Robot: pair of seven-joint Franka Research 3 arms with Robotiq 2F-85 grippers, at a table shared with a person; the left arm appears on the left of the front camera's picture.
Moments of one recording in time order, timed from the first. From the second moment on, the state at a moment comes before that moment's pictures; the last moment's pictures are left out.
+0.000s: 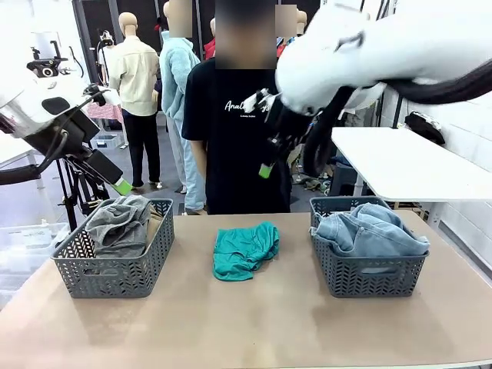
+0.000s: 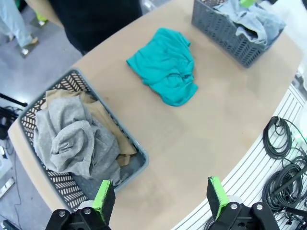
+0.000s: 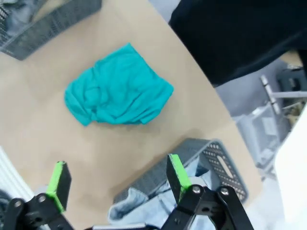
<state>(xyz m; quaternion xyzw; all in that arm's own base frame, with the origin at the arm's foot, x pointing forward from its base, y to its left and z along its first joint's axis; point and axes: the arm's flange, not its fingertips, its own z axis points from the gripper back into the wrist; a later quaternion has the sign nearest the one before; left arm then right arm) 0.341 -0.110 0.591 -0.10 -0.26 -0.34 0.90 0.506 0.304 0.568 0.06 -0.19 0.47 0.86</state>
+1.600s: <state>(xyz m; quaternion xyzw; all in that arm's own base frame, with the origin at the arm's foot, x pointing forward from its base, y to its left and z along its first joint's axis) 0.341 -0.109 0.591 -0.10 -0.26 -0.34 0.90 0.565 0.400 0.359 0.01 -0.03 0.52 0.85</state>
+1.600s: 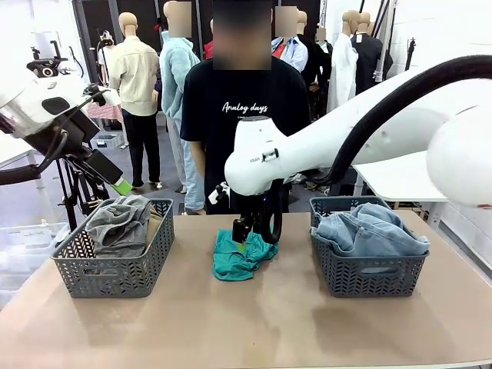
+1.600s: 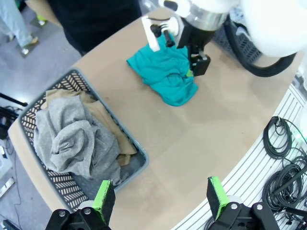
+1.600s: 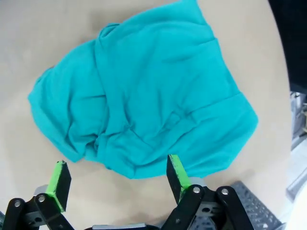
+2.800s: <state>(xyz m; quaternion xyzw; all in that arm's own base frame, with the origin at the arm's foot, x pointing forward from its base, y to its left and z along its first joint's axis) 0.341 -0.109 0.591 -0.10 -0.26 -0.34 0.90 0.557 0.417 0.329 -0.03 0.05 0.56 0.83</state>
